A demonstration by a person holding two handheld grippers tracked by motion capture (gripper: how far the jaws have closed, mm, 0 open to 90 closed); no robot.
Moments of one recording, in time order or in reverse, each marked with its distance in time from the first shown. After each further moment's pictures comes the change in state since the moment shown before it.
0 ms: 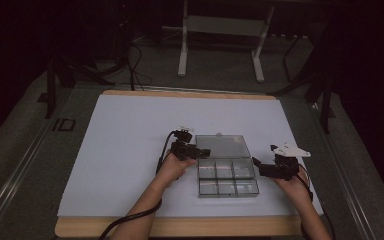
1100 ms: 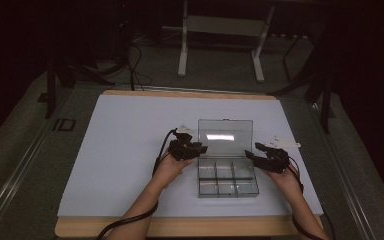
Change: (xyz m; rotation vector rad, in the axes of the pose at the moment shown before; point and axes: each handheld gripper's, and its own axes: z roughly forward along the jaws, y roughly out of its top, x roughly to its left) left arm -0.020 -0.001 -0.027 -0.105 0.017 0.207; right arm 0.004 0.015 0.026 0.012 0.100 0.021
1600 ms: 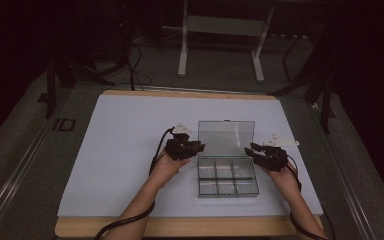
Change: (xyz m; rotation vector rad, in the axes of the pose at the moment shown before) left arm -0.001 0.002 -0.014 -0.034 0.003 0.046; right arm 0.002 0.006 0.002 -0.003 0.023 0.002
